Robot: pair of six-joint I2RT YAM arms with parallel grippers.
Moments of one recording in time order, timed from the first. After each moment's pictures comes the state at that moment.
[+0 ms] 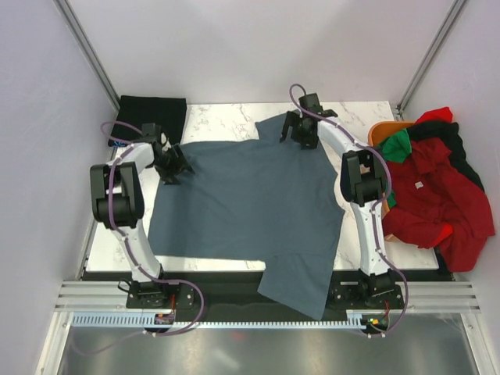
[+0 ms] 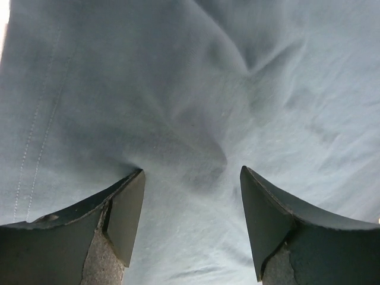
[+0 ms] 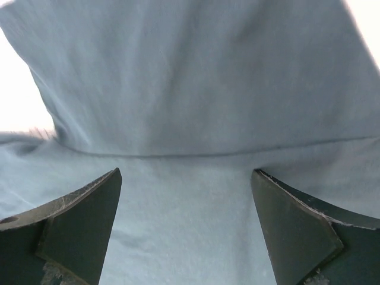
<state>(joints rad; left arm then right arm) 0.08 1.95 1.33 -0.58 0.28 -0.43 0.26 2.42 2.08 -0.62 -0.06 0.50</state>
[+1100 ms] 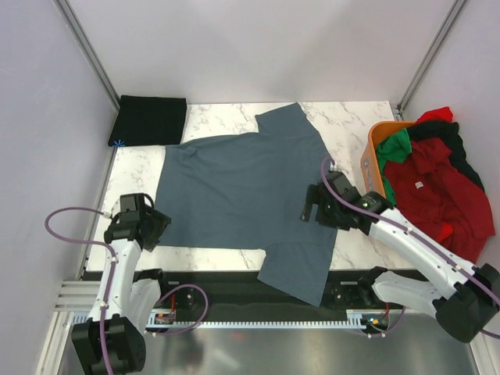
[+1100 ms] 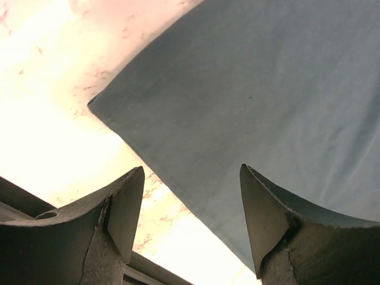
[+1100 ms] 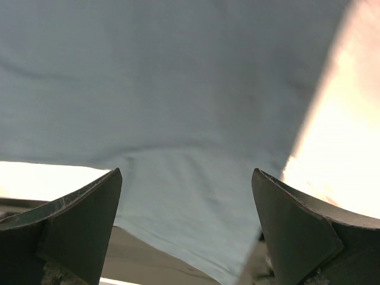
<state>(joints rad) 0.15 0.81 0.54 -0.77 -0.07 -0.86 0.62 1.11 0.92 -0.76 0.12 0.77</state>
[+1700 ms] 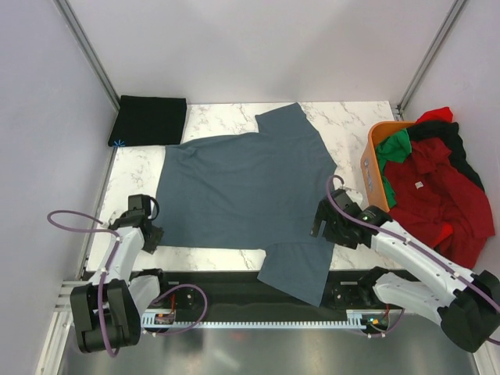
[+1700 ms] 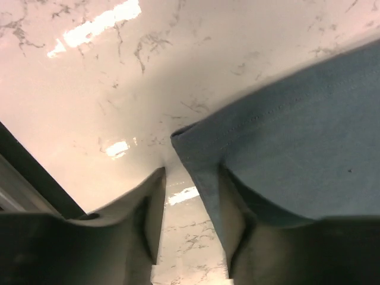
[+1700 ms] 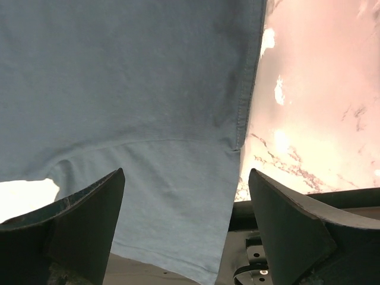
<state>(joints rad) 0.15 0.99 0.45 -0.73 -0.29 -1.00 0.62 0.98 0.69 -0.86 0.20 0.90</state>
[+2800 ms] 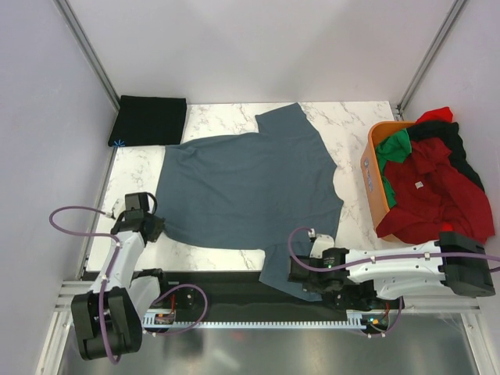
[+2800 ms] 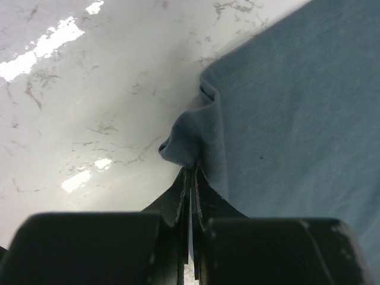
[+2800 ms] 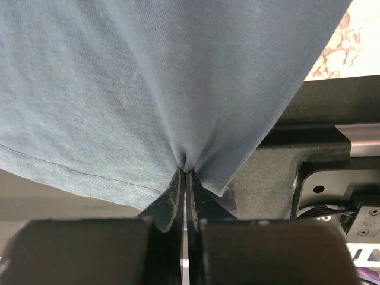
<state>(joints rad) 0.16 0.96 0.43 -0.52 -0.19 -0.92 1.43 1.16 0.56 -0.85 0.27 1.56</state>
